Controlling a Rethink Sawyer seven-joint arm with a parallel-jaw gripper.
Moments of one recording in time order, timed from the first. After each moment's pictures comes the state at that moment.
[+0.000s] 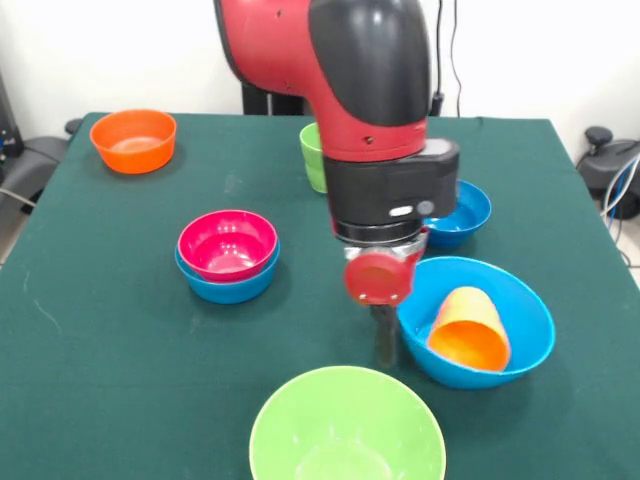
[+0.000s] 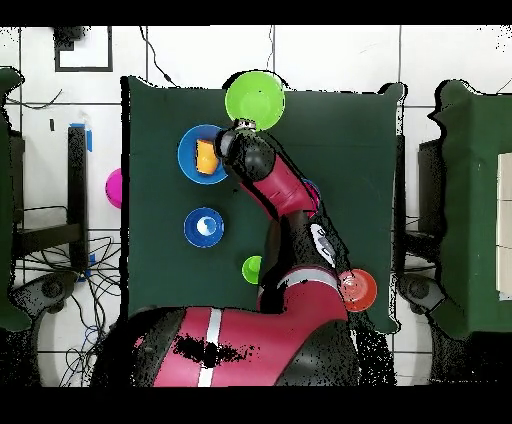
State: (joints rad) arm -0.18 -0.38 0.03 1.52 0.71 0.20 2.68
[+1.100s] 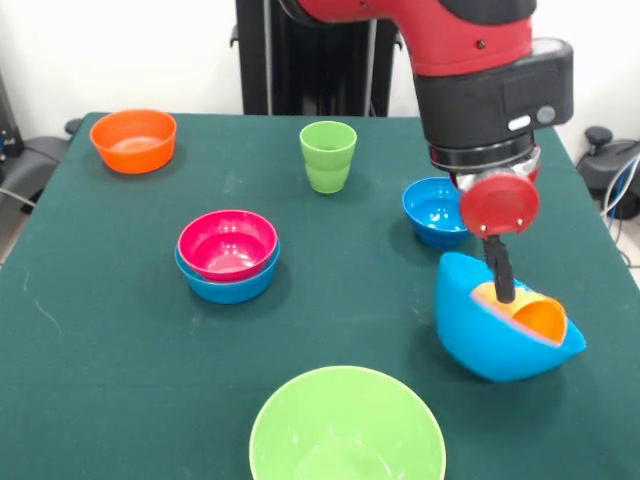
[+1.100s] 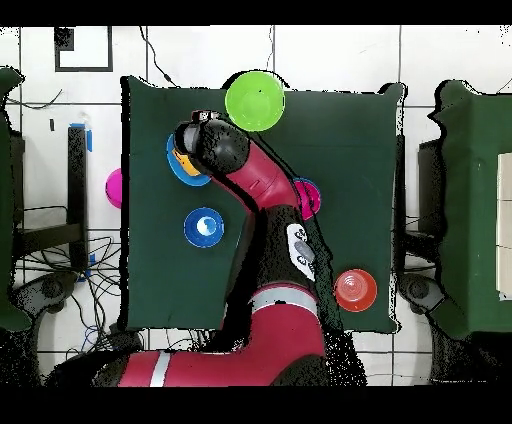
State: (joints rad) arm -0.10 -0.51 0.00 1.52 0.71 0.41 2.68
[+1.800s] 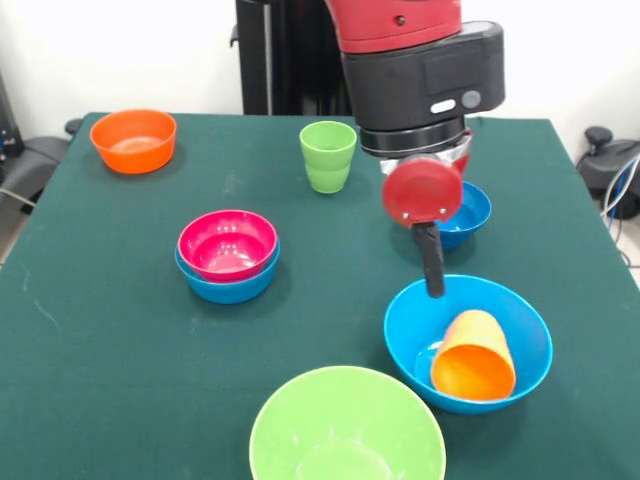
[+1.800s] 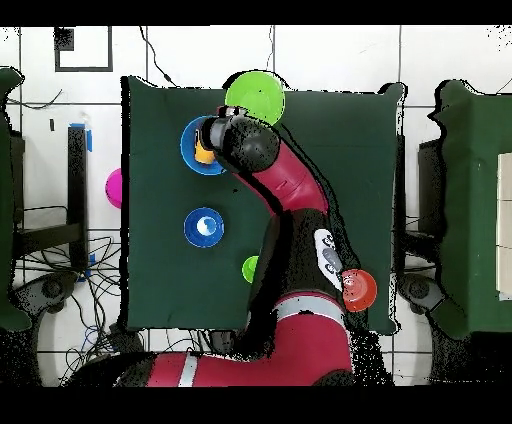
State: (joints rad) arm -0.15 -0.52 -0.02 1.52 0.70 0.41 2.68
